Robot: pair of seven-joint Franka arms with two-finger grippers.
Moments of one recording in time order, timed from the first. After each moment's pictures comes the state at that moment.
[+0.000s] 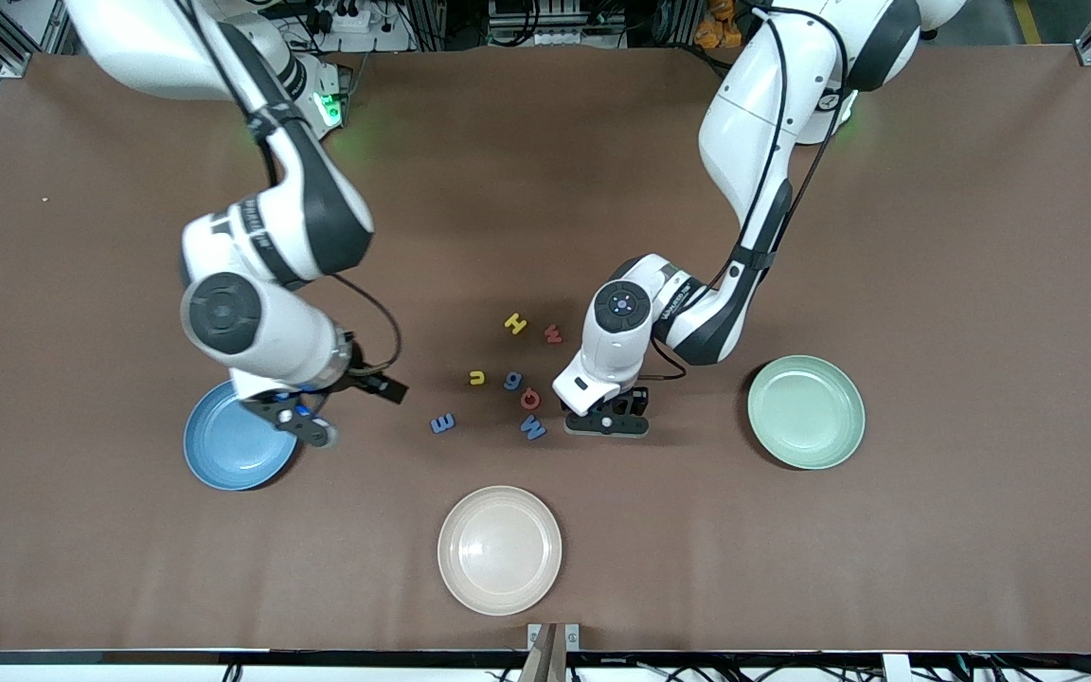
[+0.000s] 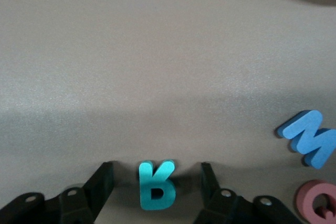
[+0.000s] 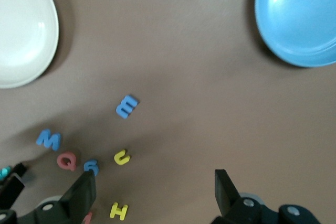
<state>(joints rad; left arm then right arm) -0.67 0.91 0.03 -1.42 0.09 2.49 -0.65 0.35 0.54 0.07 -1.43 0.06 1.87 0.85</state>
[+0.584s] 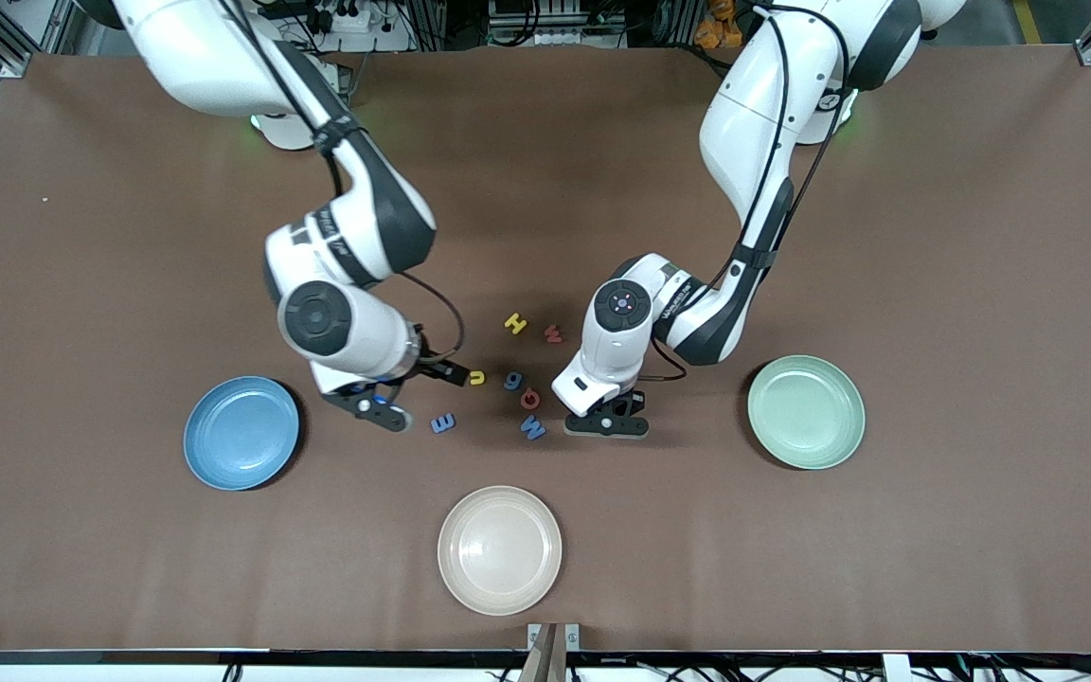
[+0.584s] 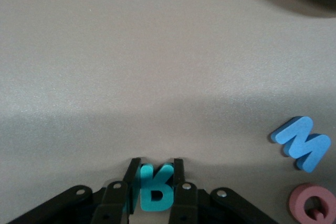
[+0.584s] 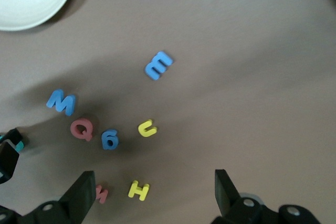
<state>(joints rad) -0.67 0.91 0.03 -1.41 0.09 2.49 -0.65 0.44 0.62 0.07 -1.44 0.13 1.95 0.85</state>
